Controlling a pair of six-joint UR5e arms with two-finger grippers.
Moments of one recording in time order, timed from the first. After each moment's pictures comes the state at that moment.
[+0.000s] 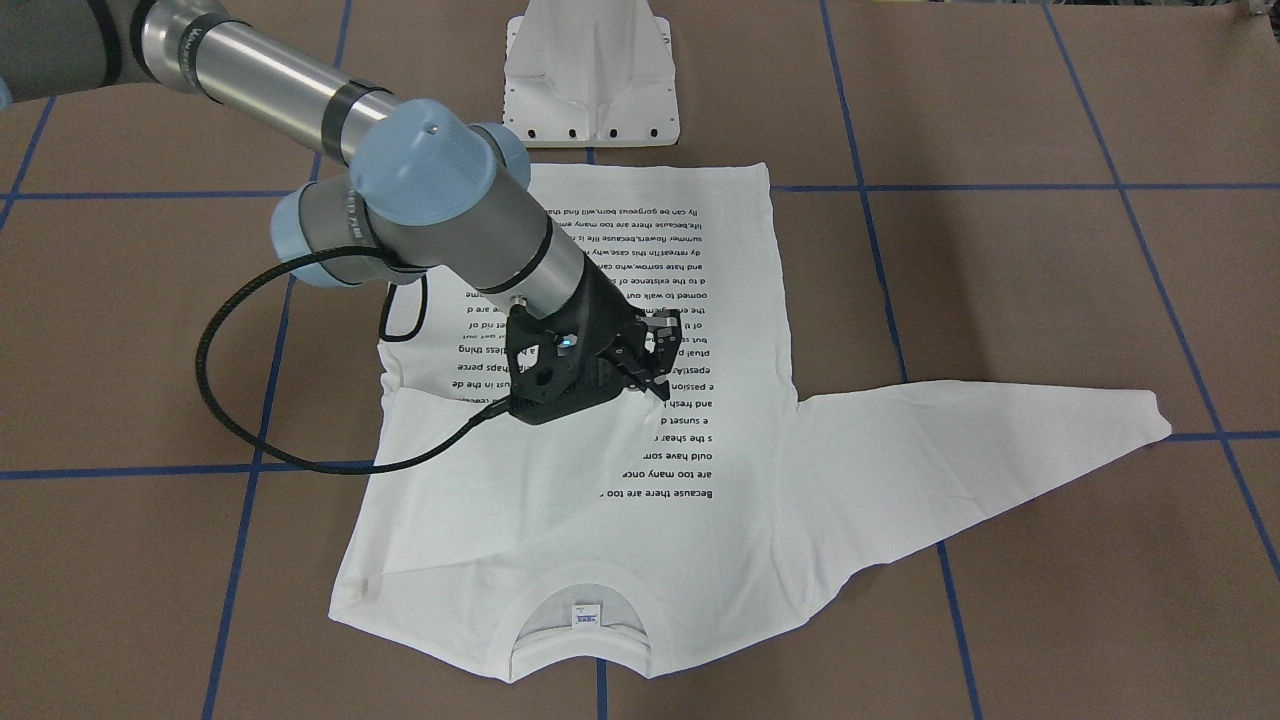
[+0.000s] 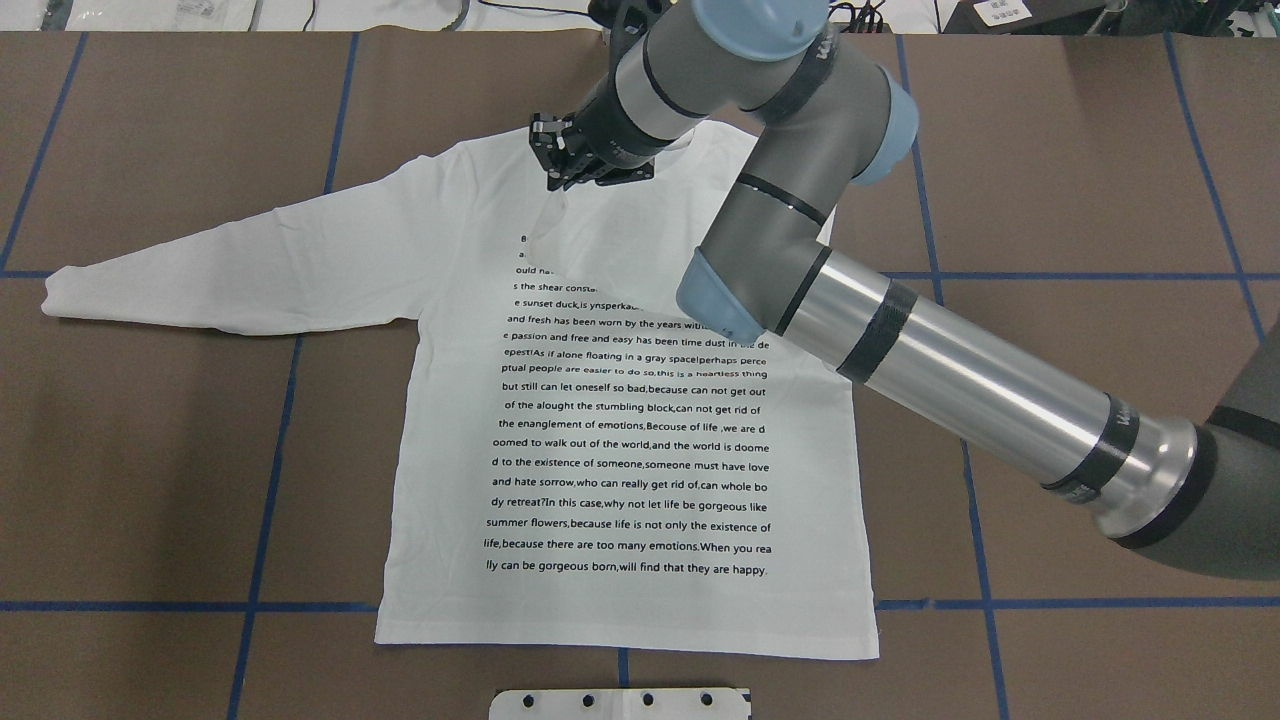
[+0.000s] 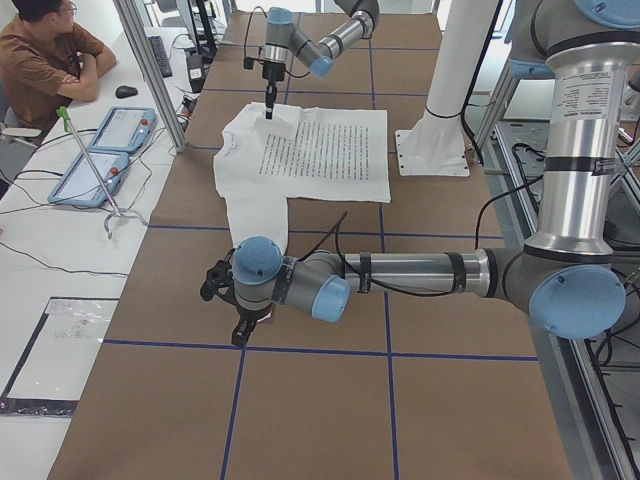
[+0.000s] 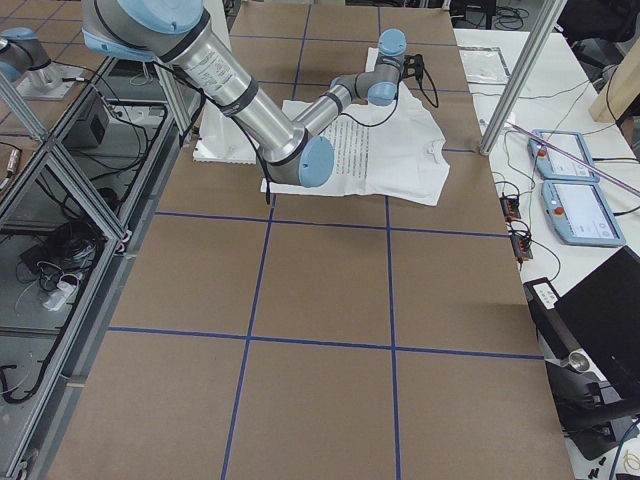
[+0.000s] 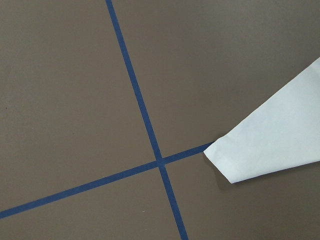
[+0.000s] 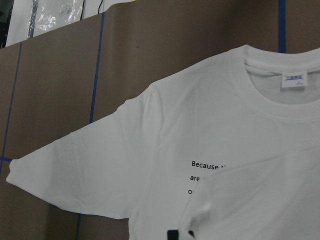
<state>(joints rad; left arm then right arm) -1.55 -1.59 -1.52 -1.95 -2.39 0.06 0.71 -0.59 1.21 -0.92 2.09 1.30</state>
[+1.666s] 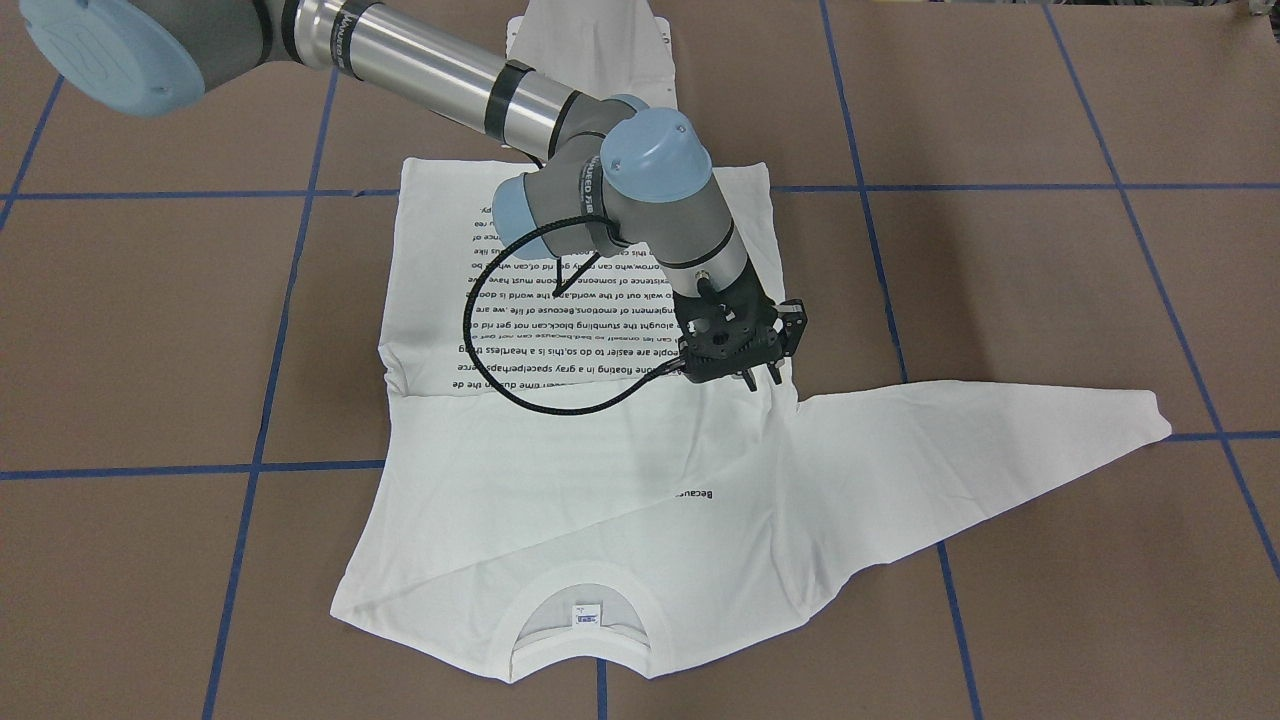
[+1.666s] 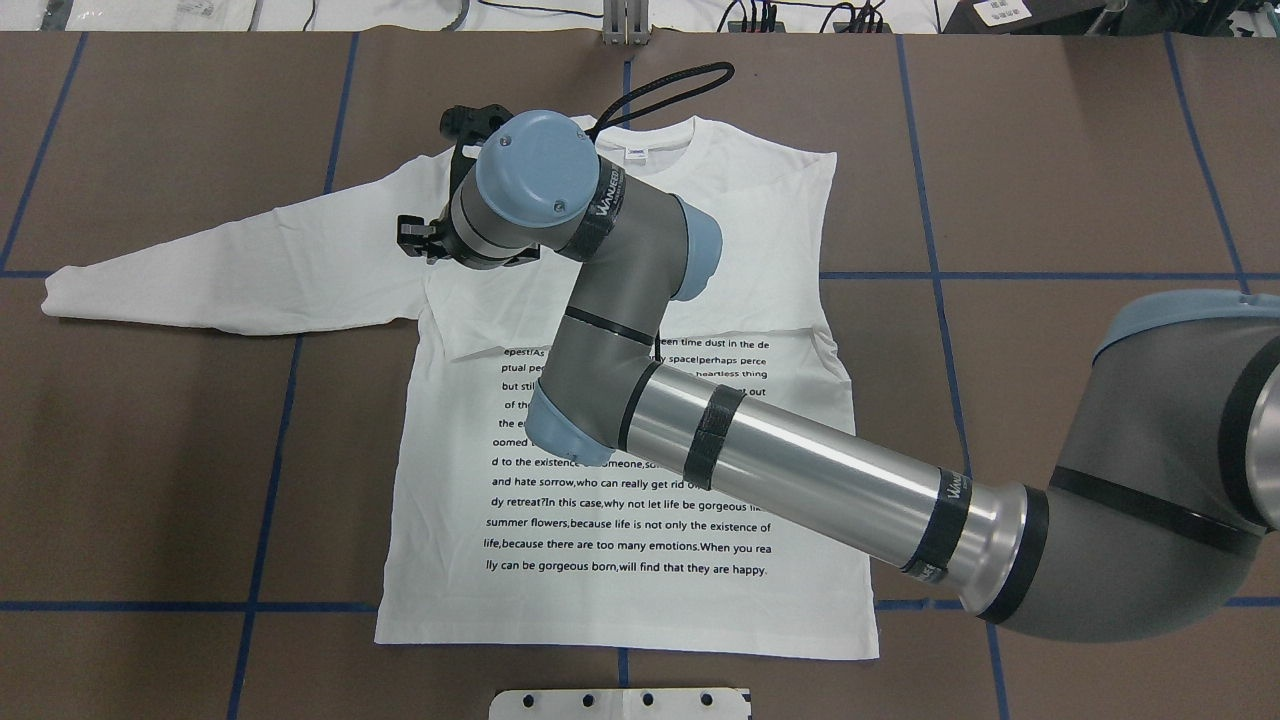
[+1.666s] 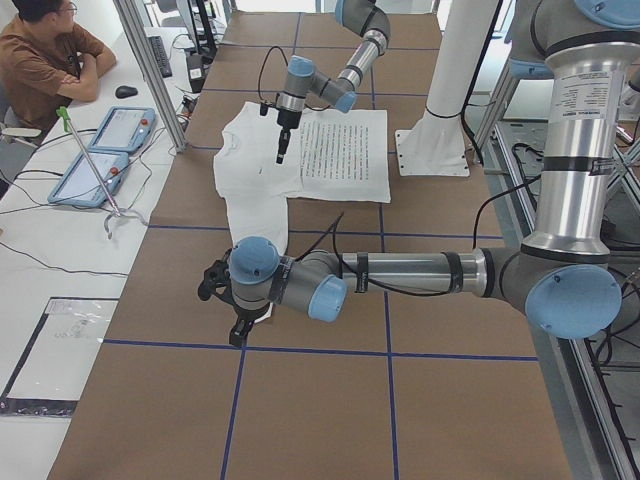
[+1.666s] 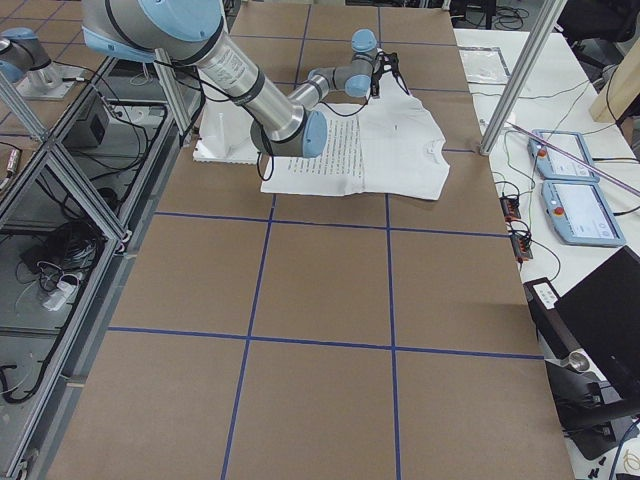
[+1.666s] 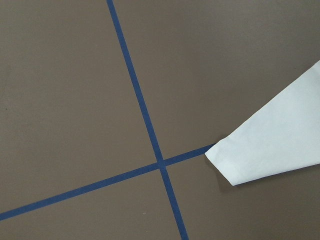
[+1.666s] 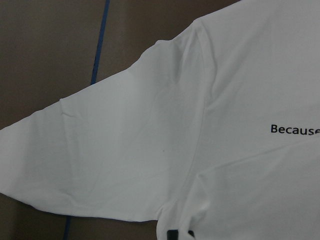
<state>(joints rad) -1.54 -1.60 -1.50 -1.95 -2.39 0.06 0.54 -0.43 1.00 -0.90 1.80 1.29</state>
